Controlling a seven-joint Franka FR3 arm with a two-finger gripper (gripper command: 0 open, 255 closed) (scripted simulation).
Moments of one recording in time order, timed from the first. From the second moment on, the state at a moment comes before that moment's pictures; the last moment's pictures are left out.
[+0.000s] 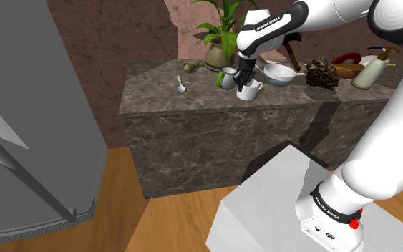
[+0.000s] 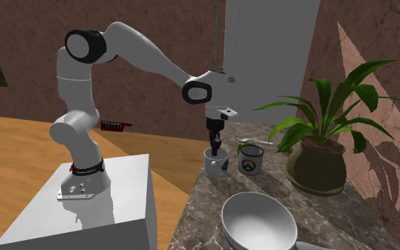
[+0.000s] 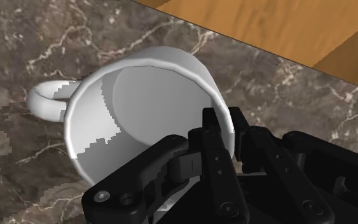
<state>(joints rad) -0.11 0.18 -0.13 -2.02 -0.03 2.18 -0.12</state>
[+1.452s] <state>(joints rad) -0.11 0.08 -0.13 -1.84 -0.04 1.90 -0.13</state>
